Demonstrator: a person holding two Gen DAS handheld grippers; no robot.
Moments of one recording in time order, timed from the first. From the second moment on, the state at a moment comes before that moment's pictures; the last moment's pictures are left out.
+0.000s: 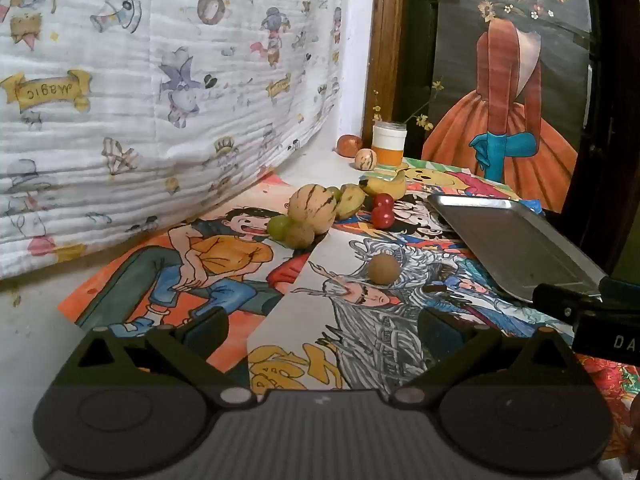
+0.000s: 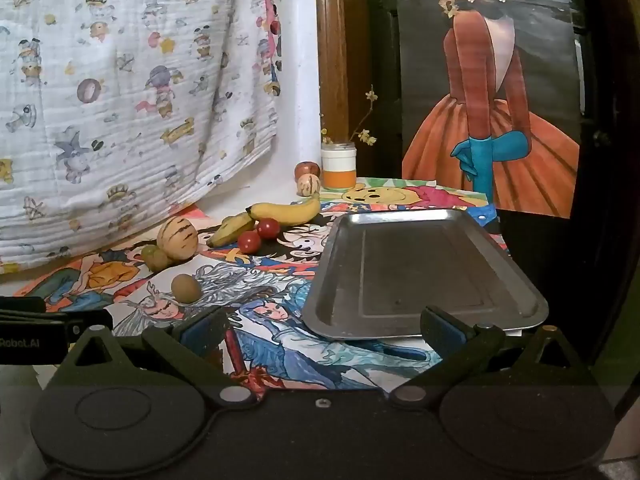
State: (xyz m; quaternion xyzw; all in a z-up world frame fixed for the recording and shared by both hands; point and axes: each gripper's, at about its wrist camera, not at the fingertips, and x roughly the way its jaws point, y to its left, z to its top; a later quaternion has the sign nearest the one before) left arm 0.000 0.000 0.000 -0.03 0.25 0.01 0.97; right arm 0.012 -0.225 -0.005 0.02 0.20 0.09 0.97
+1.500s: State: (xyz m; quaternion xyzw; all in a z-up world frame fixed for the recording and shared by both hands) left arm -0.006 0.004 0.001 -0.05 0.26 0.02 0.96; right arm 0.011 -0.225 -0.006 0.02 0.21 0.09 0.97
